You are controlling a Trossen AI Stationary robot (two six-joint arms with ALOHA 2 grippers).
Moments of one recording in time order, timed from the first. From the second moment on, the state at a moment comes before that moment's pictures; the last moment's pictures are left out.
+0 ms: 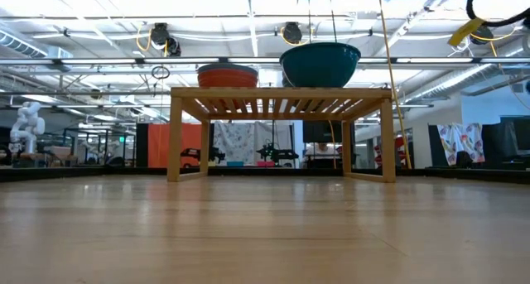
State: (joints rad) left arm 0.60 1.44 2.36 -1.57 0.10 -0.02; right arm 0.59 1.14 0.69 -0.90 -0.44 0.58
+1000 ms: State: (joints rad) left arm 0.56 1.44 2.36 -1.57 0.10 -0.03; right arm 0.57 1.13 0.51 -0.43 -0.40 0.68
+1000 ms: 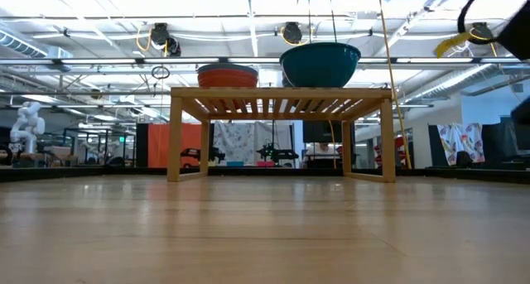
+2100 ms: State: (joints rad) left arm 0.56 1.41 2.36 -1.57 0.10 0.06; right arm 0.01 1.58 1.63 -1.00 -0.23 -0.09
